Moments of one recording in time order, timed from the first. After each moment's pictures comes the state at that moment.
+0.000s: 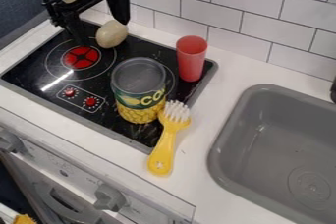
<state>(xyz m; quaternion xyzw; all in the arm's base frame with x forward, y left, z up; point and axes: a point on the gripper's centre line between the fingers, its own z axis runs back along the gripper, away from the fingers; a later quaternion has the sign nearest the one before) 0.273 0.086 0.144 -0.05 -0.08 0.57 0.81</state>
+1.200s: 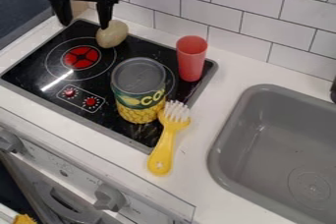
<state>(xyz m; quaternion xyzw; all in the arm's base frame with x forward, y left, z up) 0.328 0.154 0.107 0.03 -0.06 0.17 0.98</state>
